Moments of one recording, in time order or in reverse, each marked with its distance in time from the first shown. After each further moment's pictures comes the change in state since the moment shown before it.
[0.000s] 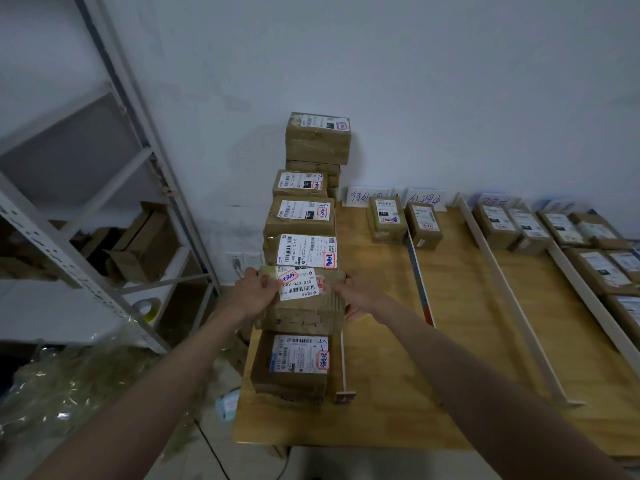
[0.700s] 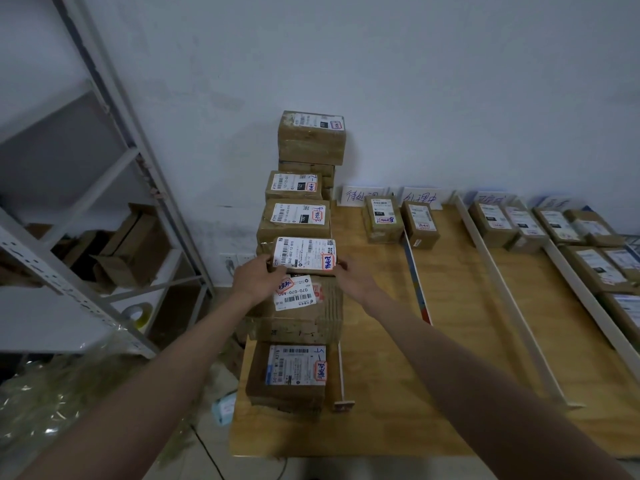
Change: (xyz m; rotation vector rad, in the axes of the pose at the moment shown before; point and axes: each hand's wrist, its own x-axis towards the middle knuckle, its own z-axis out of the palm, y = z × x) left_hand 0.030 0.038 -0.009 -0.003 0.026 0.134; right_hand 0.025 -0.022 -0.005 0.070 0.194 -0.167
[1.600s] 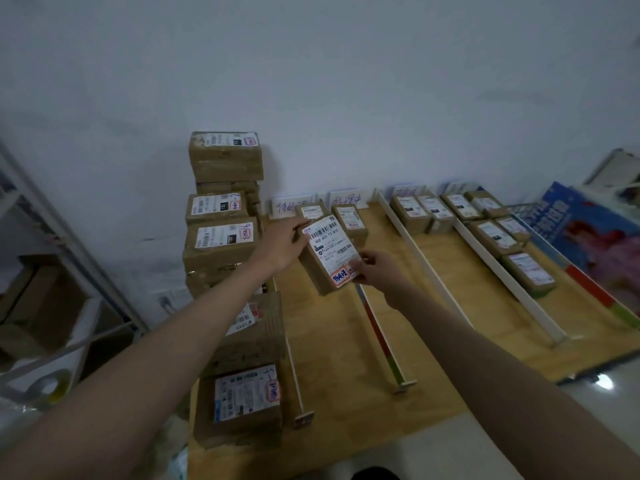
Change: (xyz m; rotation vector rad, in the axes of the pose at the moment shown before) left_hand 0.034 0.156 0.042 -0.036 -0.090 0.611; right_hand -0.037 0.062 -0.128 0.344 0.296 0.093
